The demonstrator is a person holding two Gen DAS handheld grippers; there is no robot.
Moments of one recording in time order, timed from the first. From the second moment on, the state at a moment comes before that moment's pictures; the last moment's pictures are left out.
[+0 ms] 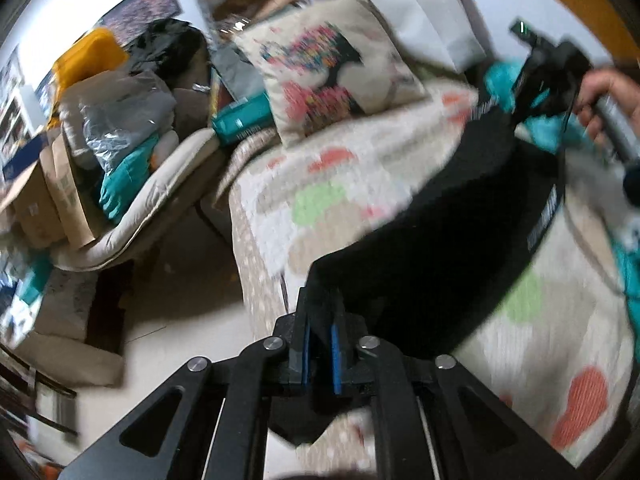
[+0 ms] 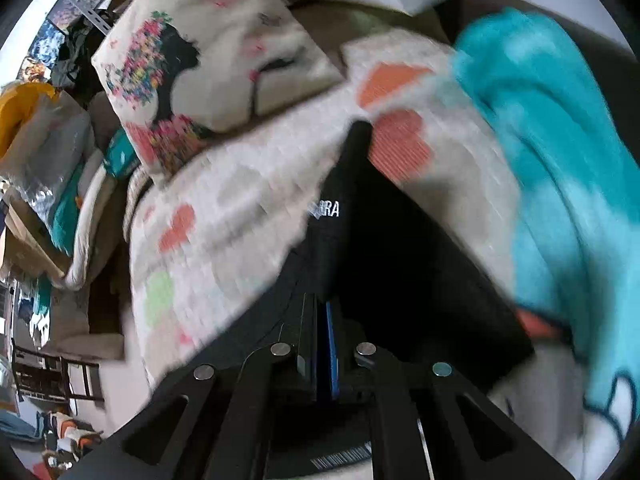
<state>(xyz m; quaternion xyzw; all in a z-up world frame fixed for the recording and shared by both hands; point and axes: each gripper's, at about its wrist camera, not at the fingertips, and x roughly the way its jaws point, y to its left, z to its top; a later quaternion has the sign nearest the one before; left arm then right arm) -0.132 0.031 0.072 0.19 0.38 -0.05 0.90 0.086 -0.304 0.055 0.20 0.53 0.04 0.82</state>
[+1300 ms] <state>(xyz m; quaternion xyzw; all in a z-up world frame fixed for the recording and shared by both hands) -0.089 0.059 -0.035 0.05 0.62 -0.07 0.78 0.066 -0.109 0.004 -0.11 0.50 0.25 0.82</state>
